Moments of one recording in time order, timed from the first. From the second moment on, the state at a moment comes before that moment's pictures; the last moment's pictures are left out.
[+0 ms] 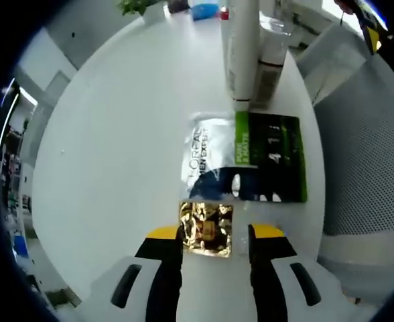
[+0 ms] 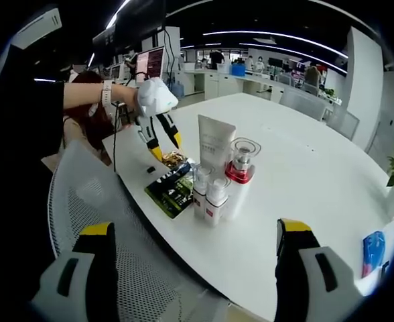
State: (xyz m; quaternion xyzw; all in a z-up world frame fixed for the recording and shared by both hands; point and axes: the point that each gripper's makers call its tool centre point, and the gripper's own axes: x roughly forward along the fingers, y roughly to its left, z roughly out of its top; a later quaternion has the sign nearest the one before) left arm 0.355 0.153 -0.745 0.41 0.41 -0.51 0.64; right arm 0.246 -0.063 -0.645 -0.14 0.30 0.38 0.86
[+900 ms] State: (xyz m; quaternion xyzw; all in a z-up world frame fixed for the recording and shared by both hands) left arm 0.338 0.161 -0.689 0.30 0.35 -0.42 0.79; right arm 0.245 -0.054 -0.642 -0.16 0.29 0.40 0.85
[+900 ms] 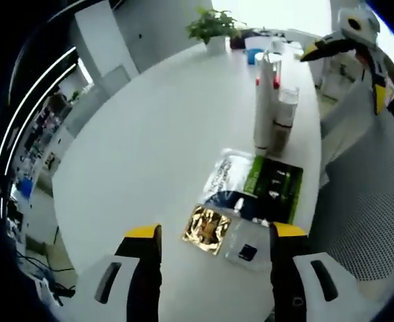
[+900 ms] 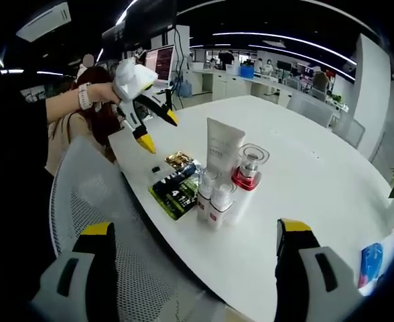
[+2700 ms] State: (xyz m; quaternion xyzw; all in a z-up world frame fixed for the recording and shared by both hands) left arm 0.286 0.214 -0.633 0.10 0.26 -0.32 0.91; right arm 0.260 -0.036 -0.635 -0.13 0.28 0.31 0.90
